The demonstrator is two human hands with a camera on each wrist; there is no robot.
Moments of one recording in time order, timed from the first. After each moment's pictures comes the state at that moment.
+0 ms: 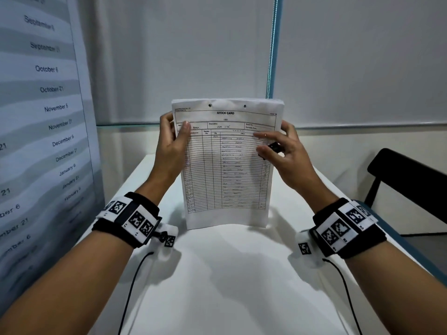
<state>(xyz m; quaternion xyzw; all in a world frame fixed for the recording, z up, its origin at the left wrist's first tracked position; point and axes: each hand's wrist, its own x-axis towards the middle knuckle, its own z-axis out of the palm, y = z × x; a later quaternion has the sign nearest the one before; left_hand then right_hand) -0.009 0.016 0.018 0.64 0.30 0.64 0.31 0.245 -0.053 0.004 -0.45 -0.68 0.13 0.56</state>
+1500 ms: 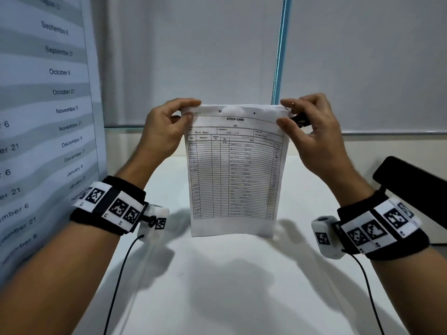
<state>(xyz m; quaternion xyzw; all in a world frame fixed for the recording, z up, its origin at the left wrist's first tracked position) -0.040 0.020 0.070 0.73 0.30 0.58 0.18 0.242 -0.081 0.066 -0.43 -0.68 -0.07 0.58</state>
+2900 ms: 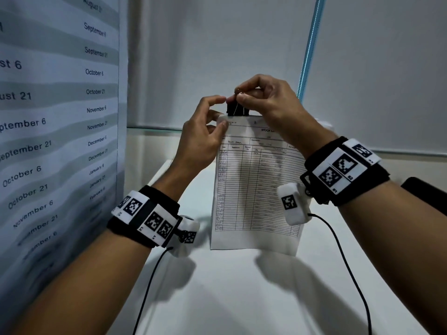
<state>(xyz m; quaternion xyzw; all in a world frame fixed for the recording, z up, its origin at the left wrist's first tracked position) -0.036 0.015 0.068 0.71 0.30 0.61 0.17 0.132 -0.016 0.141 -0.38 -0.73 0.22 0.52</state>
